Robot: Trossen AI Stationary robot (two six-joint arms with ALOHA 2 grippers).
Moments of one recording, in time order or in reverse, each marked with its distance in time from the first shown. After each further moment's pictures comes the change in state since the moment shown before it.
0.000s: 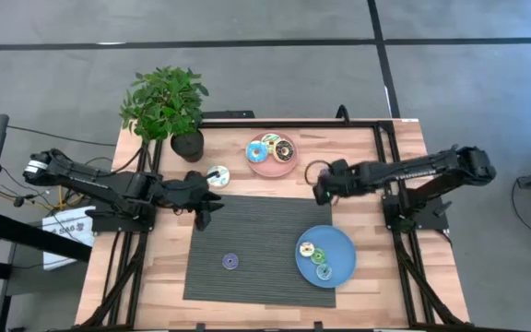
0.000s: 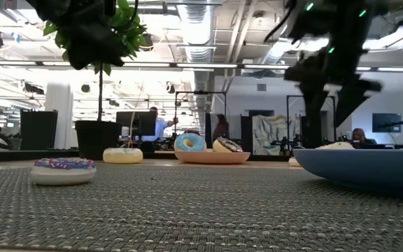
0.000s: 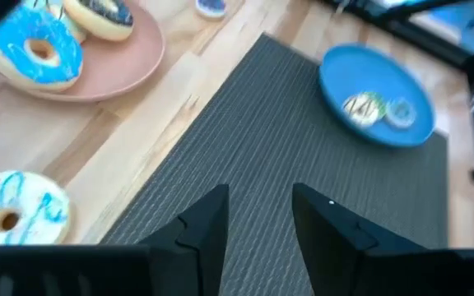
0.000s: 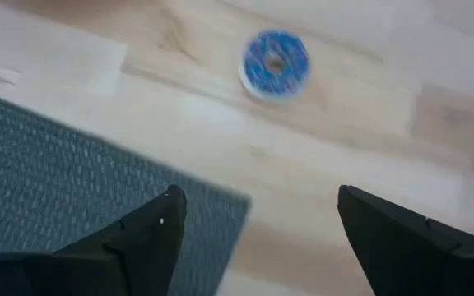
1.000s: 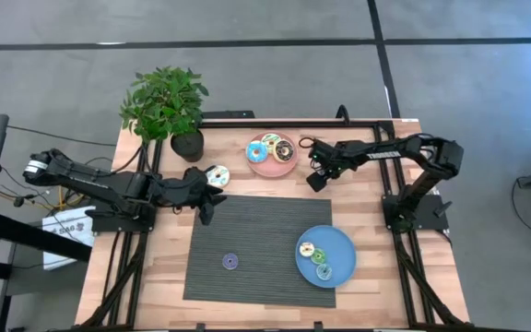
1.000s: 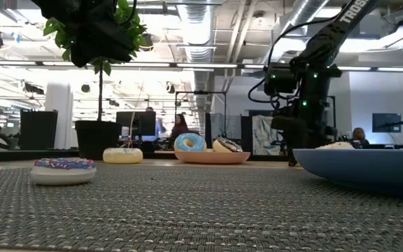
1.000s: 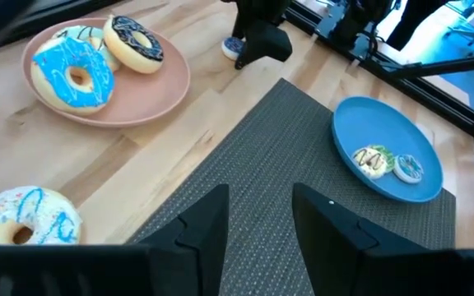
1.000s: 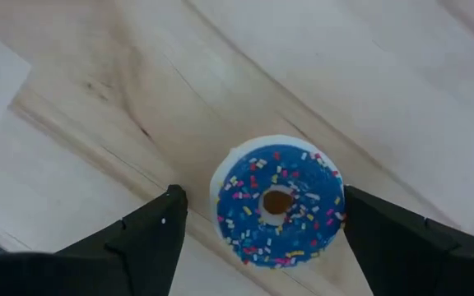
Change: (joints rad) left arm -0.002 0.001 0.000 0.064 -0.113 -0.073; right arm -0.436 0.282 -0.070 0.400 -0.277 -0.736
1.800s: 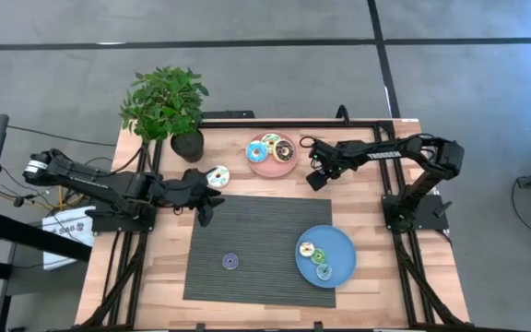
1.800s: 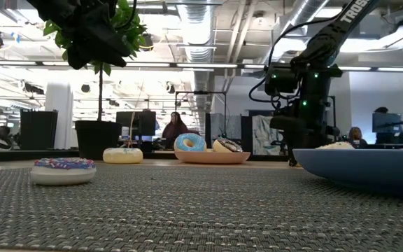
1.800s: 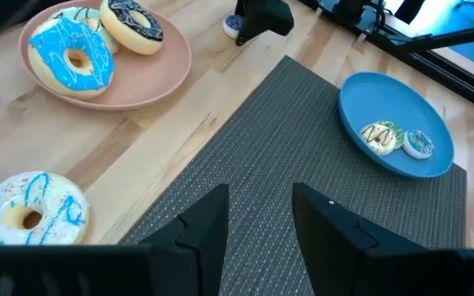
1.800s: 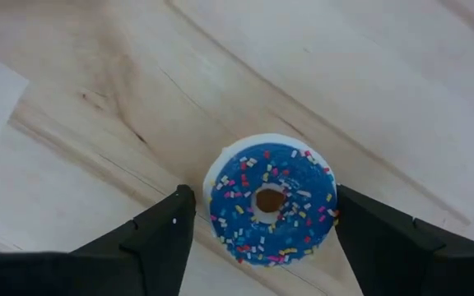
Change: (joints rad) left arm 0.000 0.000 0.001 -0.054 0.029 0.015; right arm 0.001 -0.010 -0.003 -0.006 -0.003 0.066
